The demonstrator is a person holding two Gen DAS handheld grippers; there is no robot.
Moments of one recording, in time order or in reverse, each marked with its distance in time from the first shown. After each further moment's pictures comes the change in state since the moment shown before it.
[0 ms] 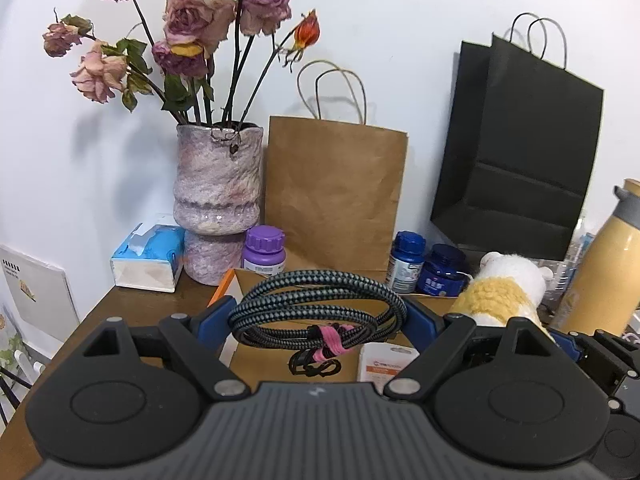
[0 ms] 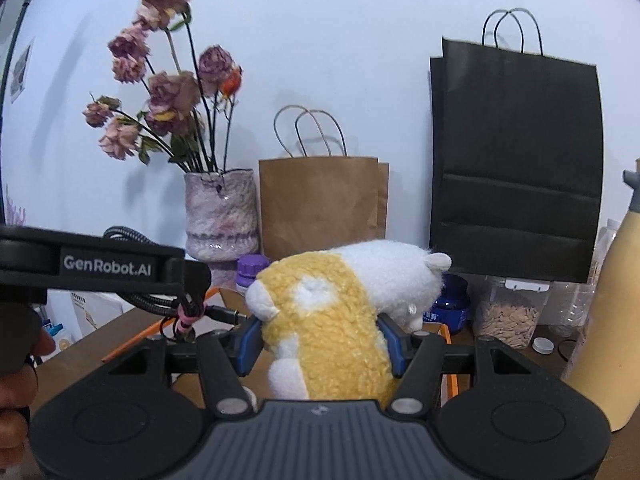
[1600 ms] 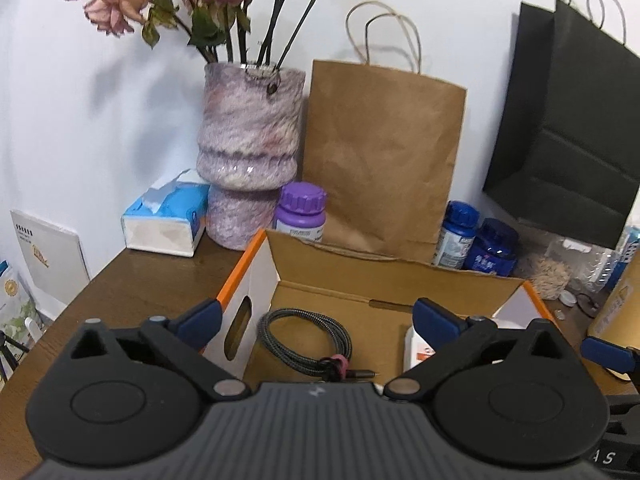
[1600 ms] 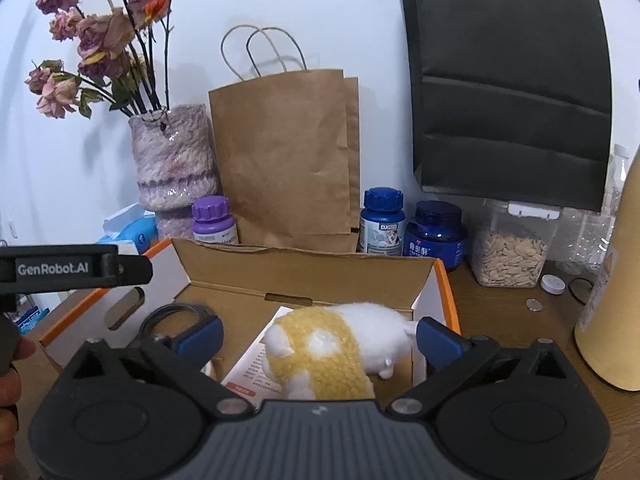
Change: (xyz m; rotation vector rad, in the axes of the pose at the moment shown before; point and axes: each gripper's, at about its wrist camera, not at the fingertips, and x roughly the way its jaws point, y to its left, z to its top) left arm 0.050 0.025 -0.014 -0.050 0.077 0.070; right arm 0.061 -0.024 -0.018 0.084 0.170 -0.037
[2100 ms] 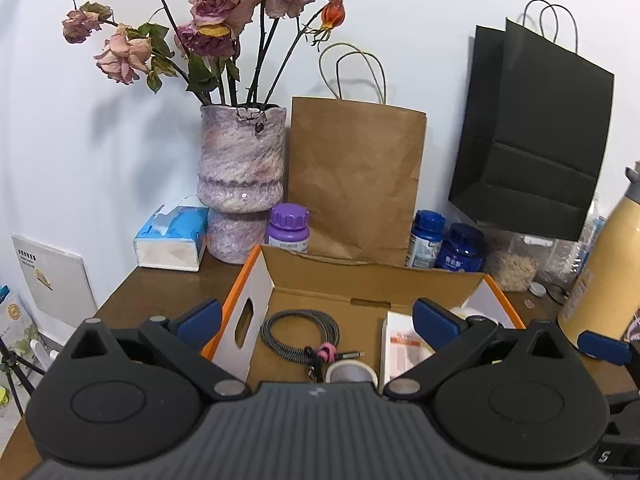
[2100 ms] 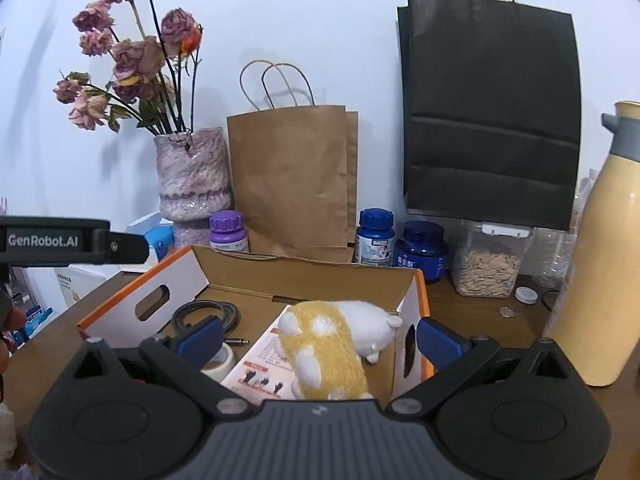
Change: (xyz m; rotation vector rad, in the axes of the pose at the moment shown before) left arm -0.067 -0.005 -0.005 0.059 -0.040 -0.033; right arm -0.067 0.005 -0.011 -0.029 -0.053 -0.009
